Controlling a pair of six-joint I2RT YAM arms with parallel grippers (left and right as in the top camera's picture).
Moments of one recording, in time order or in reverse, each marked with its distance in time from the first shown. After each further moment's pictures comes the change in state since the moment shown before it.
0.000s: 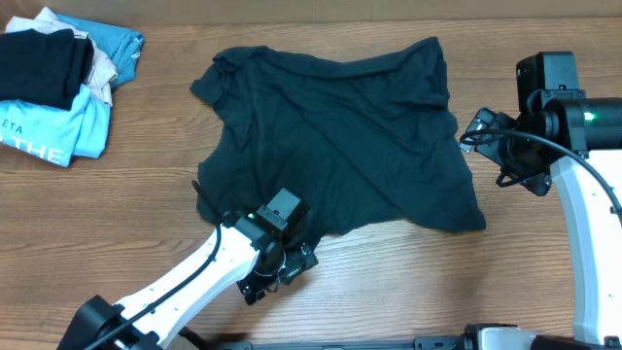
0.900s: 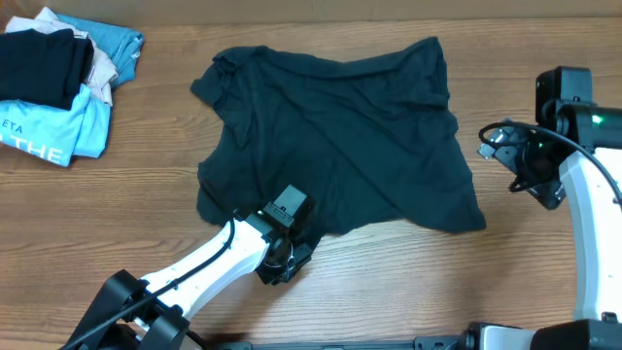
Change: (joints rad) left arm 0.000 0.093 -0.021 0.181 -0.044 -0.073; right arm -0.148 0.010 -0.182 0.109 0.024 0.043
